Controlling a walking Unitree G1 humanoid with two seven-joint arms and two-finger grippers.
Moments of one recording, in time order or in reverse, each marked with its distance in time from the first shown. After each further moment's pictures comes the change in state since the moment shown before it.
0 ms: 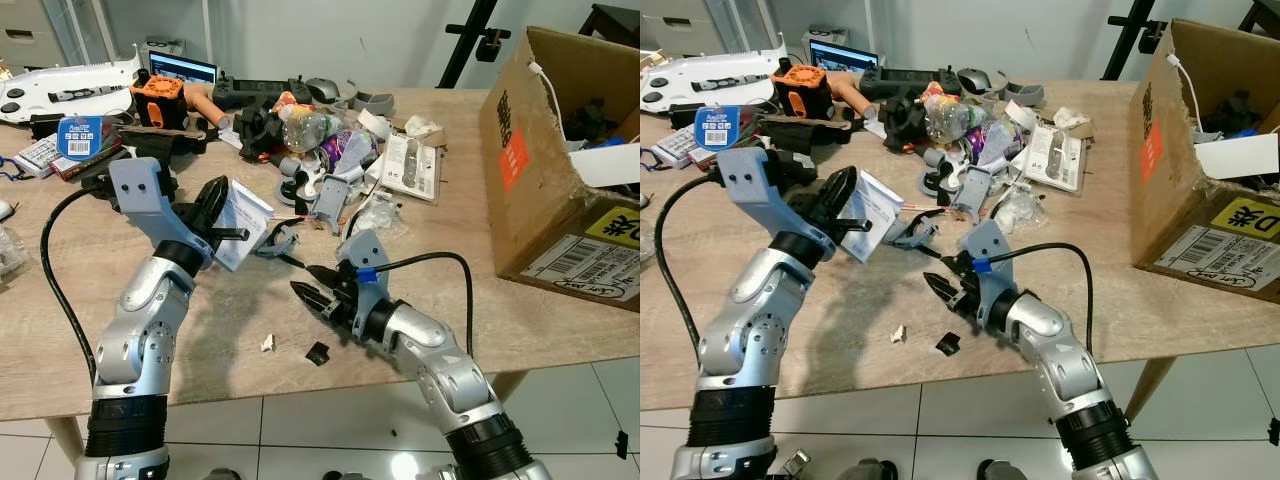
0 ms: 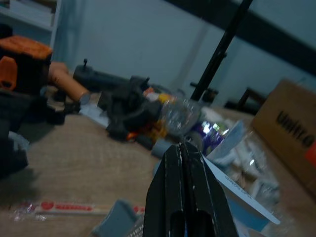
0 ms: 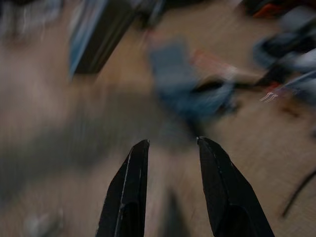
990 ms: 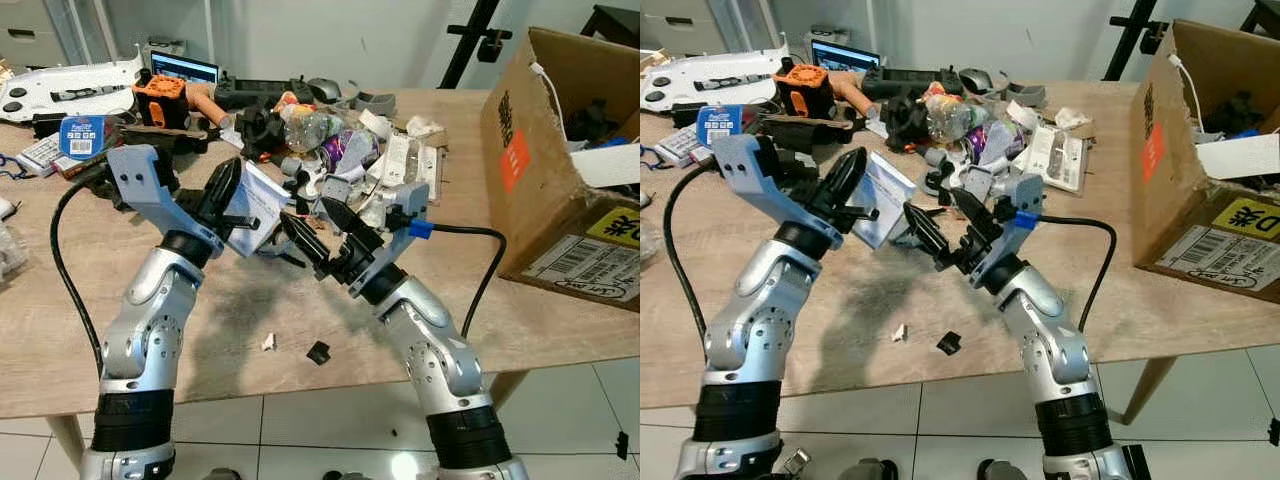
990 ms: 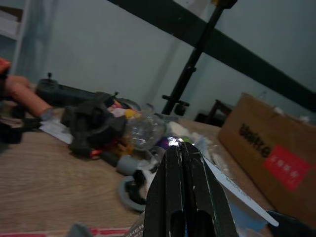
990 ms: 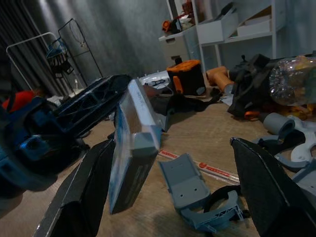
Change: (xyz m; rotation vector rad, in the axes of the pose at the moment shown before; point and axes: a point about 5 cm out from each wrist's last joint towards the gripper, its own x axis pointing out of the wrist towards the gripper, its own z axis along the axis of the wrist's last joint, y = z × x) left arm 0.006 -0.022 0.003 -0.062 -0.029 -0.126; right arm 0.009 0.011 0.043 0.153 -0.303 0.017
